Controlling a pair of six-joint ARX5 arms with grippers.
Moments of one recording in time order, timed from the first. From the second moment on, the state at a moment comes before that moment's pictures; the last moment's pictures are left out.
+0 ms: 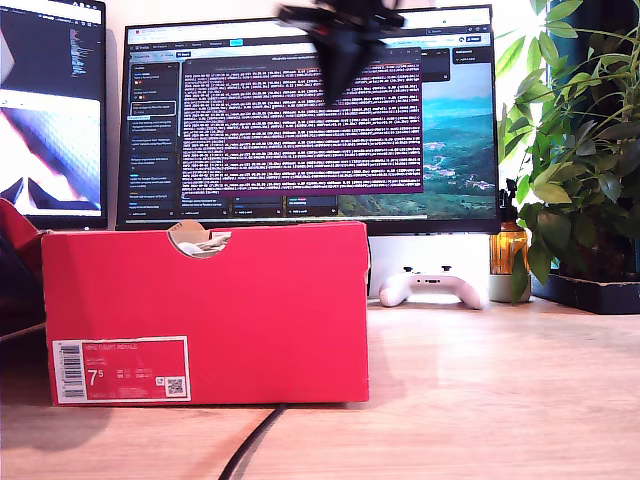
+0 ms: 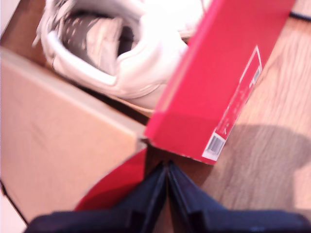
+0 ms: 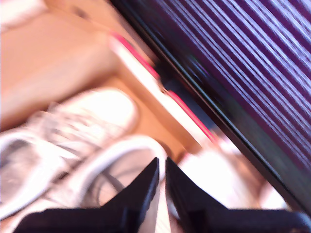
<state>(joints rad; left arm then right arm) -0.36 0.87 0.41 -0.25 0.15 0.76 0.57 2.08 2.32 -1.09 0.14 -0.26</state>
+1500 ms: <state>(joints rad) -0.19 0.58 0.45 -0.20 0.35 0.39 0.44 1.60 1.86 -1.12 0.20 -0.11</state>
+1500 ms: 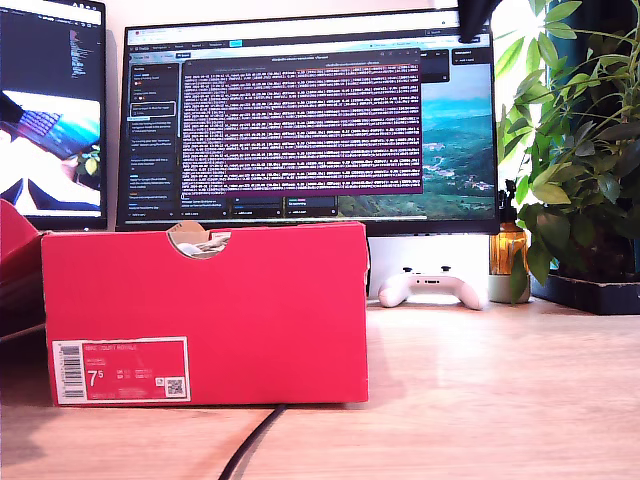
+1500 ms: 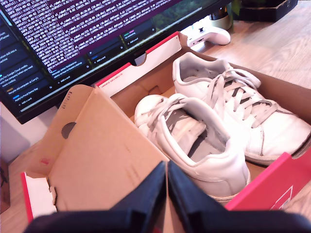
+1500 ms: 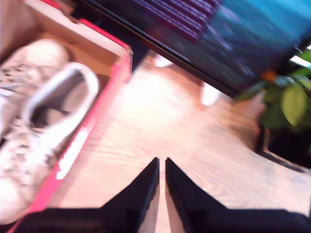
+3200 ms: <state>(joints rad) -0.07 0.26 0.09 0.17 0.28 0.08 0.15 0.59 0.17 0.24 0.21 -0.07</state>
